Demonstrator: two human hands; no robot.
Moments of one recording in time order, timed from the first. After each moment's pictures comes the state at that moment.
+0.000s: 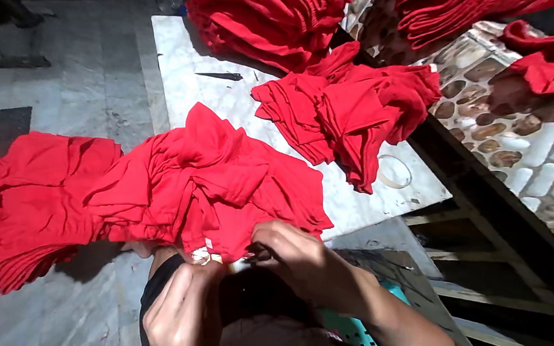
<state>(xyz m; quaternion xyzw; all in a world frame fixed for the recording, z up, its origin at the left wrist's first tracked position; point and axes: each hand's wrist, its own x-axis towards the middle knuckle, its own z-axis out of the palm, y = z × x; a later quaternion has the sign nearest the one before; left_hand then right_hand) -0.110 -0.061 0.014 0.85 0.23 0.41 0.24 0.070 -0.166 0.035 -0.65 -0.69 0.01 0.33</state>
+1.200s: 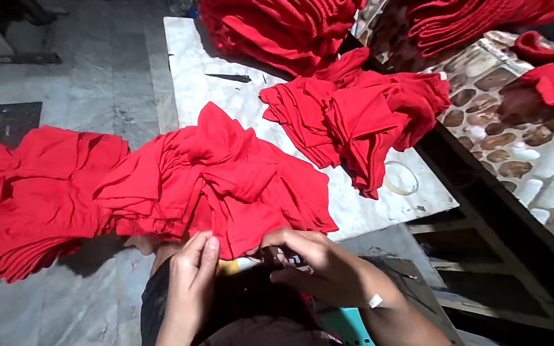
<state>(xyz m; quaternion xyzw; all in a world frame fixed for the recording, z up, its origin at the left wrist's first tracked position) -0.094 -0.037 -0.019 0.73 0.26 0.35 0.53 0.084 -0.166 0.050 -0.56 -0.69 0.22 0.39</state>
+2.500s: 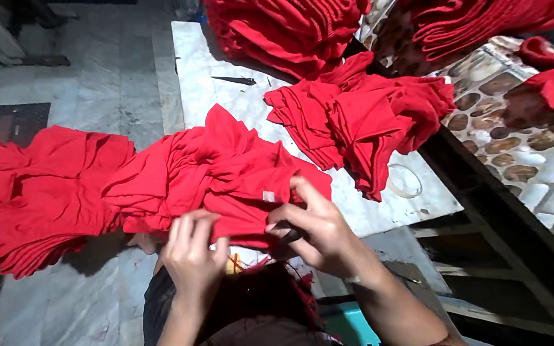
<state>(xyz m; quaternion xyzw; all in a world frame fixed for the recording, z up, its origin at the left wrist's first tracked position) -0.069 -0.027 -0.020 0.82 0.27 0.47 0.16 0.092 -0.142 0.050 -0.64 -0.68 -0.06 0.36</state>
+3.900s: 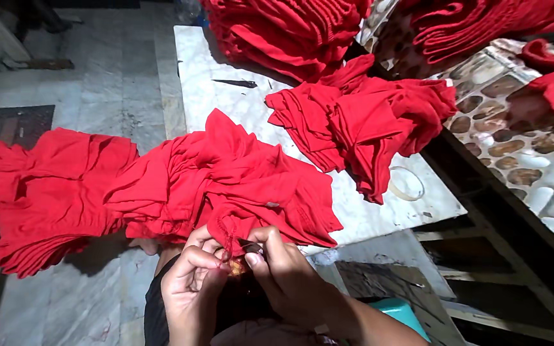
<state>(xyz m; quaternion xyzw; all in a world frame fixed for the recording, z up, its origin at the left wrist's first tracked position) -0.087 -0.050 -0.002 0.51 0.05 0.50 0.70 0.030 -0.144 0.033 -0.68 -0.61 0.06 0.40</state>
